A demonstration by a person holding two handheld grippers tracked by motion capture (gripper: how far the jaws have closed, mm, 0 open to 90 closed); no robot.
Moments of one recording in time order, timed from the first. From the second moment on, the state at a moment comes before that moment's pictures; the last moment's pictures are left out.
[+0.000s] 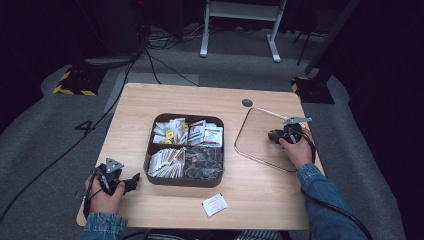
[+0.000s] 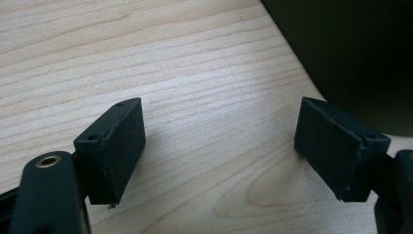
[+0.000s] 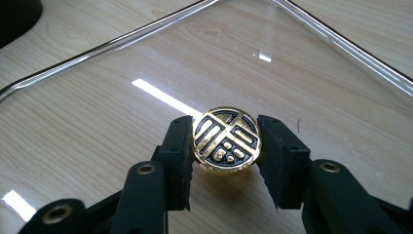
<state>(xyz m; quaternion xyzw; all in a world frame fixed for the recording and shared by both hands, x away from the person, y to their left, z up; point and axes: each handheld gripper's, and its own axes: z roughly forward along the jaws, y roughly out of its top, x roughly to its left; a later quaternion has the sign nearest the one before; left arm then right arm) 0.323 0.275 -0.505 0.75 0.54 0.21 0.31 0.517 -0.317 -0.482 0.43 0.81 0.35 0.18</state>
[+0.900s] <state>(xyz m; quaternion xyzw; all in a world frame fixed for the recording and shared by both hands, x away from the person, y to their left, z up) 0.323 0.275 -0.505 0.75 0.54 0.21 0.31 0.499 -0.276 -0.394 0.38 0.81 0.41 0.17</state>
